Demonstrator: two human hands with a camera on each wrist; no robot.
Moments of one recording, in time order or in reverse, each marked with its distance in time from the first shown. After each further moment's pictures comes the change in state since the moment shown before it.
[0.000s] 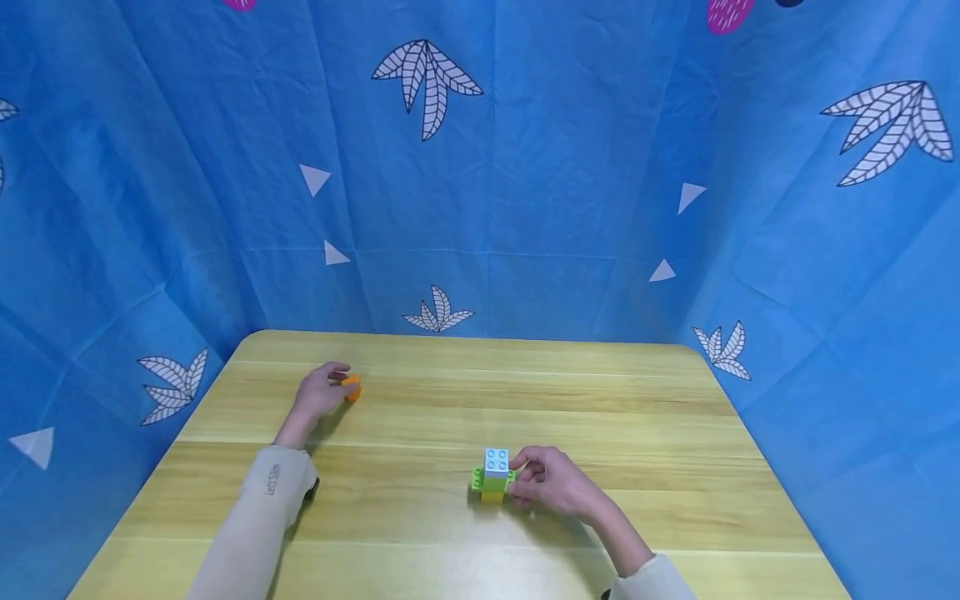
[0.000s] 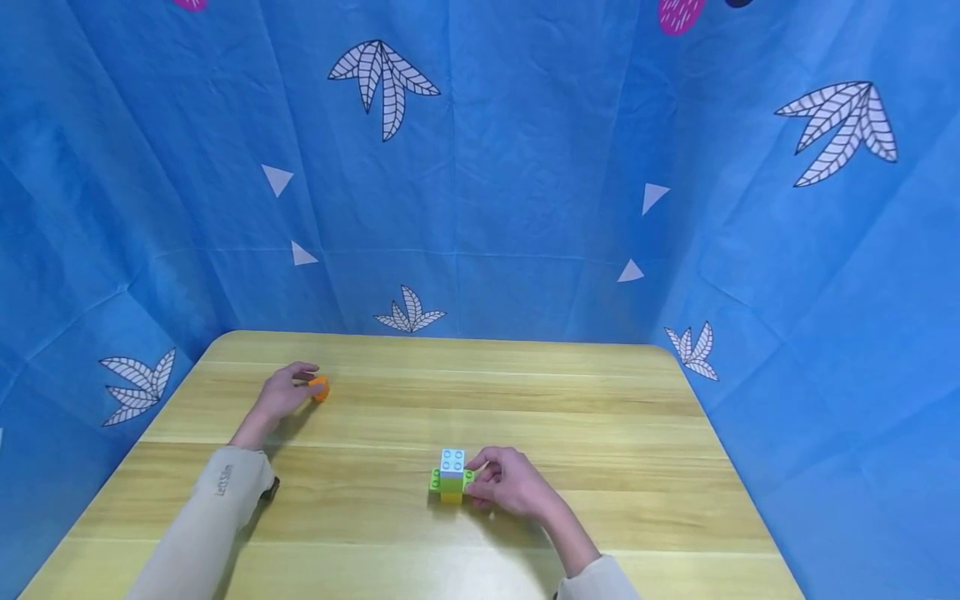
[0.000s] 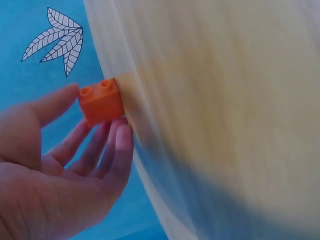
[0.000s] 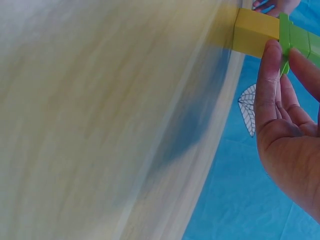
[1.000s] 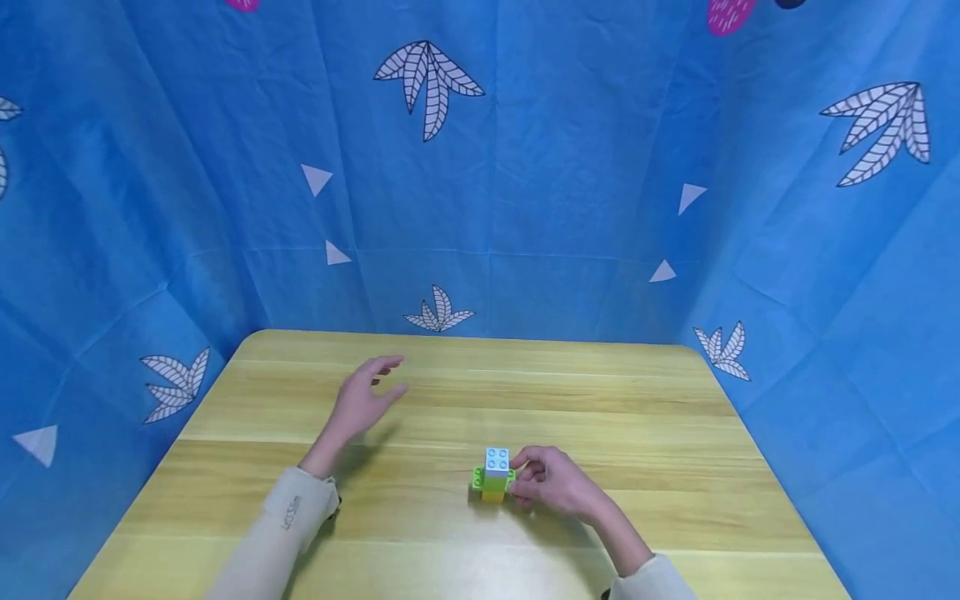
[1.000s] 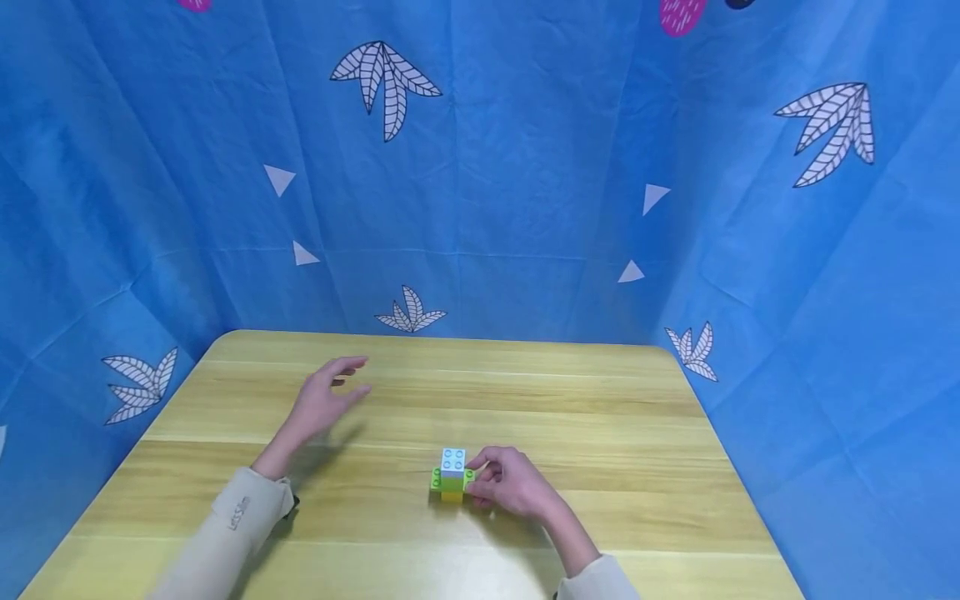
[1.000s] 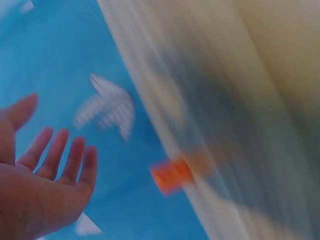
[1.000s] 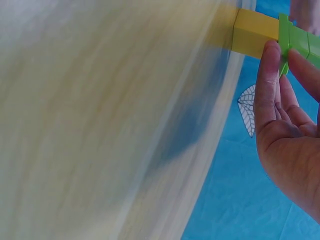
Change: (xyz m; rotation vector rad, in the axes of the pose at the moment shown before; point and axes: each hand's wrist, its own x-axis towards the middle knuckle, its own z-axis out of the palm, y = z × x) left_hand -0.038 0.060 0.046 0.014 0.099 0.421; right_hand -0.002 -0.002 0.000 -0.022 0.001 -0.009
